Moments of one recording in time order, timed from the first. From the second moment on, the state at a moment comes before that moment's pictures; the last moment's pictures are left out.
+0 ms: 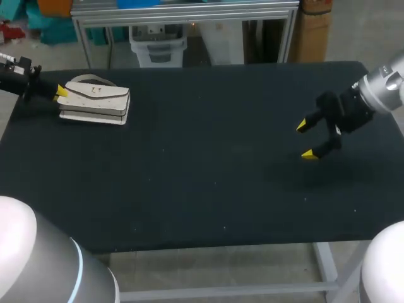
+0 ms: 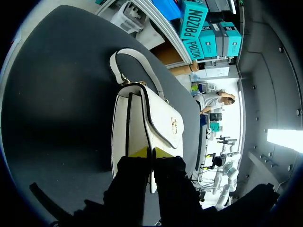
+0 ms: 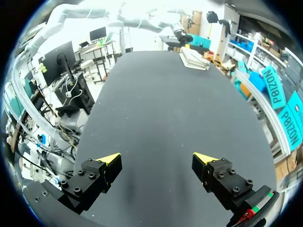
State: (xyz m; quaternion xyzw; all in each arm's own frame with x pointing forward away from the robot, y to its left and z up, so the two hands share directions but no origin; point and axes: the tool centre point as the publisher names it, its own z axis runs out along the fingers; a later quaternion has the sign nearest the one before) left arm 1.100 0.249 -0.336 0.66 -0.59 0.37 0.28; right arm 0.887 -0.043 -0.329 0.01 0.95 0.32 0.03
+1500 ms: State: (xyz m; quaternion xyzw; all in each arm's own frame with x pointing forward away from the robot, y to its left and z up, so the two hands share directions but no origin) left arm 1.054 0.192 -0.338 0.57 -0.69 0.31 0.32; right arm 0.887 -0.044 -0.329 0.01 0.95 0.32 0.03
